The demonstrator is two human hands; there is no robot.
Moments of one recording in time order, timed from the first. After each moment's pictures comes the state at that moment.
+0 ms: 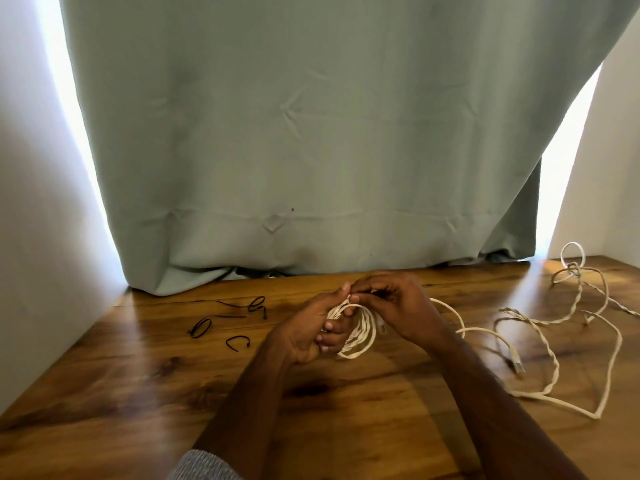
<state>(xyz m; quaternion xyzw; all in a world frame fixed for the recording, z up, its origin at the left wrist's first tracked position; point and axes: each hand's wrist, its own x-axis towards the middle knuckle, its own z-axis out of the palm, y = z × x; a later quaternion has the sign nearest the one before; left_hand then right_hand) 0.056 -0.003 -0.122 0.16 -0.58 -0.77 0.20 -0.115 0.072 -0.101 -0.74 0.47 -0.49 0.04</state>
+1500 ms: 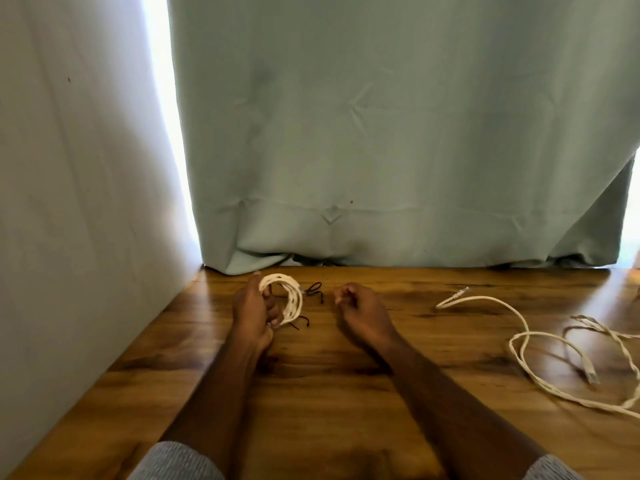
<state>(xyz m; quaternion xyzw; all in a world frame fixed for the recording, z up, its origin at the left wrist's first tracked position) 0.197 -0.042 -0.135 0.38 -0.32 -0.61 0.62 0.014 0.001 -0.159 -0.59 0.62 -0.49 0.19</state>
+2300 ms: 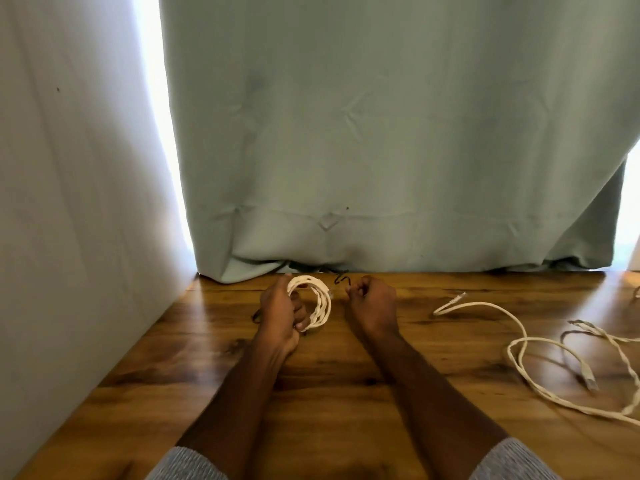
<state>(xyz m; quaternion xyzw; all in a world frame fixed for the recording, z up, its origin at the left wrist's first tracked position) 0.154 -0.033 -0.123 0.37 -0.34 -0.63 0.59 -0.004 -0.032 -0.152 -0.50 0.67 -0.54 0.05</state>
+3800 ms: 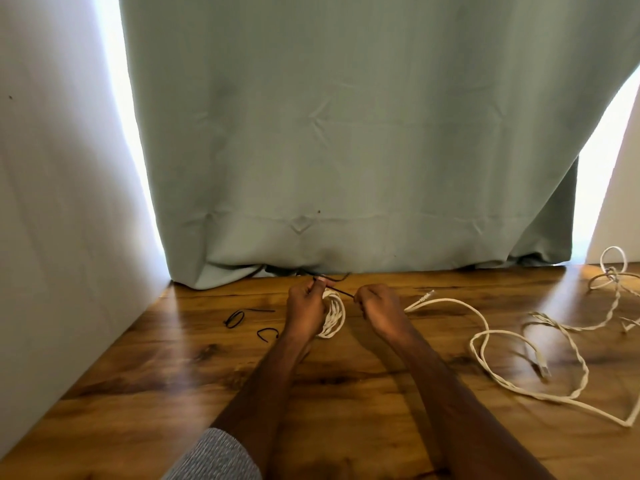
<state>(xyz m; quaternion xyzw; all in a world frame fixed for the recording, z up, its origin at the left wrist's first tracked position) 0.072 -0.036 -0.142 0.39 -0.56 -0.48 0.55 -0.055 0.033 -0.123 -0.55 0.63 -0.52 0.17</state>
